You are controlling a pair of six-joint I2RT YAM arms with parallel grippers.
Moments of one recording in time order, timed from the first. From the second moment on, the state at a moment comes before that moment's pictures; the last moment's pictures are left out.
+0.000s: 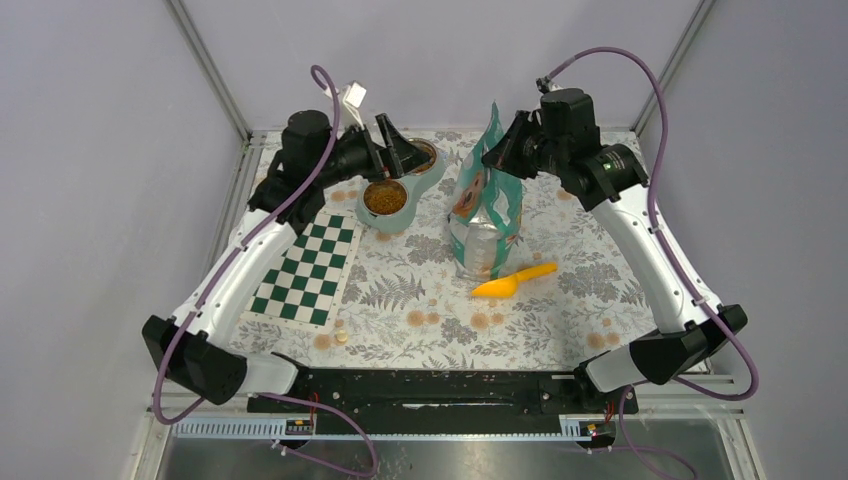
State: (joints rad) left arm -0.42 1.33 1.42 -0.28 0.48 -0.65; right arm 0.47 1.47 1.77 -0.82 -0.09 0.70
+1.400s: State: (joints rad) left arm -0.58 1.54 1.47 -0.01 0.49 -0.97; right arm 0.46 1.27 1.42 -0.55 -0.21 1.11
